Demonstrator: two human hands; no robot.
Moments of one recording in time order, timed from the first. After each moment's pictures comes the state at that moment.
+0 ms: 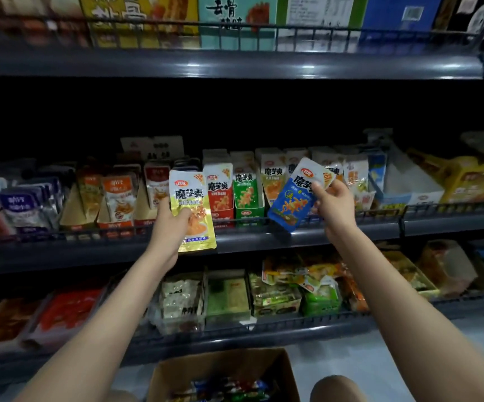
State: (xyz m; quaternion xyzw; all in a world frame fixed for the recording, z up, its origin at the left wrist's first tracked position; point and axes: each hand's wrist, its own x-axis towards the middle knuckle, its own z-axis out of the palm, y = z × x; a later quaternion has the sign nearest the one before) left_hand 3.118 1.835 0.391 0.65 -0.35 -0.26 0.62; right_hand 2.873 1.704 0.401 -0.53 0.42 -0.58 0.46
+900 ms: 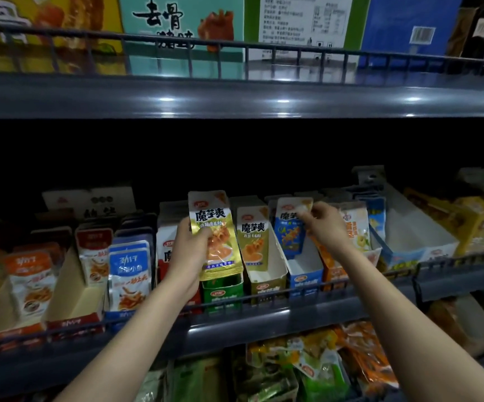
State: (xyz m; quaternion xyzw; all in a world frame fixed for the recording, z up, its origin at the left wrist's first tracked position) left_hand 3.088 1.666 0.404 0.59 -0.37 -0.32 0.64; right_hand 2.867 1.522 0.389 -0.71 0.48 -0.45 0.24
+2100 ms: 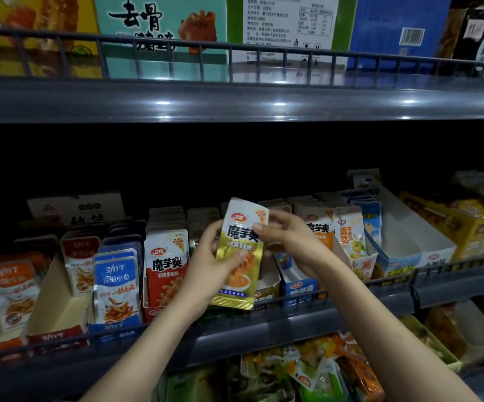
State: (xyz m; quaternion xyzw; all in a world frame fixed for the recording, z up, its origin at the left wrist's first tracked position) left_hand 3.055 1.670 0.396 0.54 -0.52 -0.30 0.59; right_hand 2.904 1.583 0.416 -0.70 0.30 -0.40 0.51
